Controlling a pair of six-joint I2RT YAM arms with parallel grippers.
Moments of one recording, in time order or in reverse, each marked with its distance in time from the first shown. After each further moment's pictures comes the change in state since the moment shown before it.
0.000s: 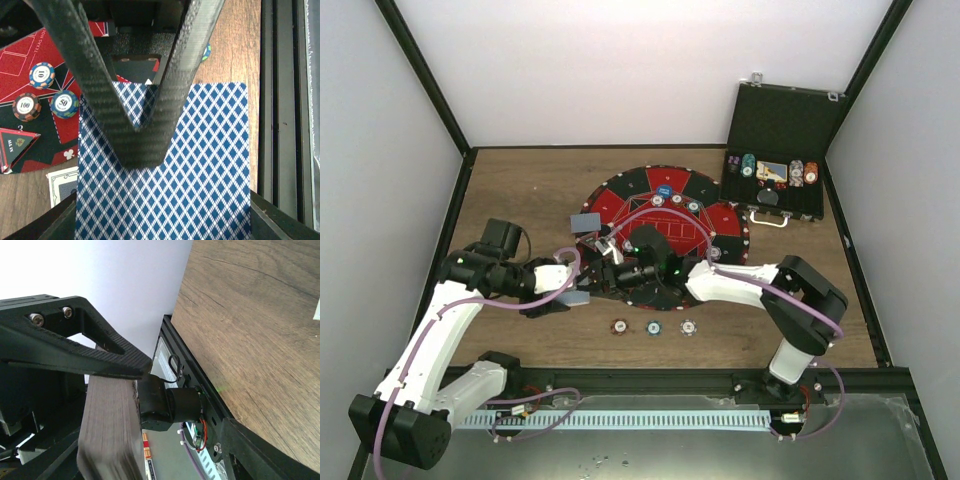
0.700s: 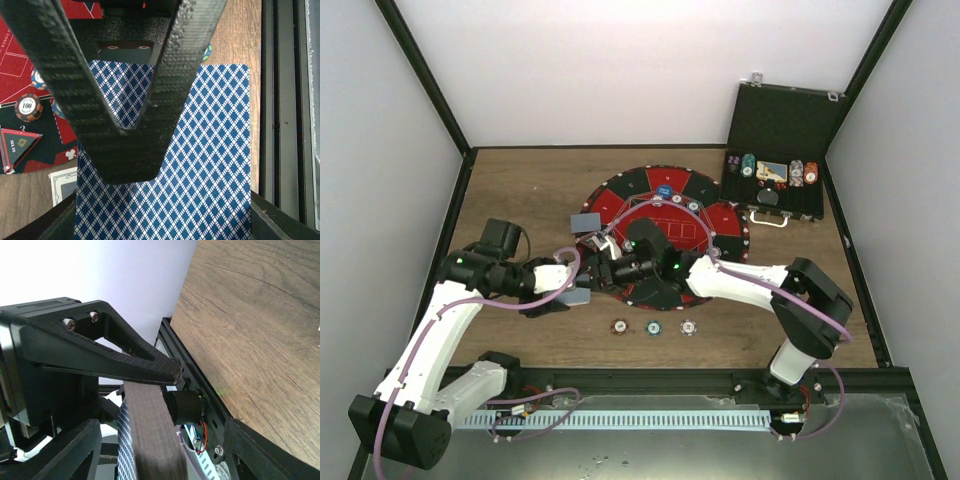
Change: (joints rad) left arm 0.000 0.000 0.002 0.000 0.000 0.006; right arm 0.013 -0.046 0.068 -0.137 0.027 -0.063
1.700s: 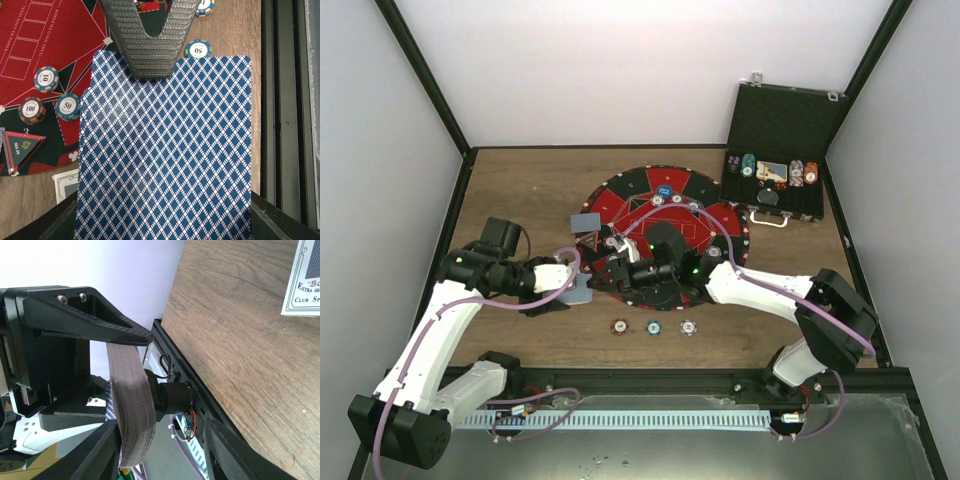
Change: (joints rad) left arm -0.001 0.003 0.013 -0.004 -0.001 0.008; right arm -0.048 -0.130 -0.126 -0.036 0.011 -0.017
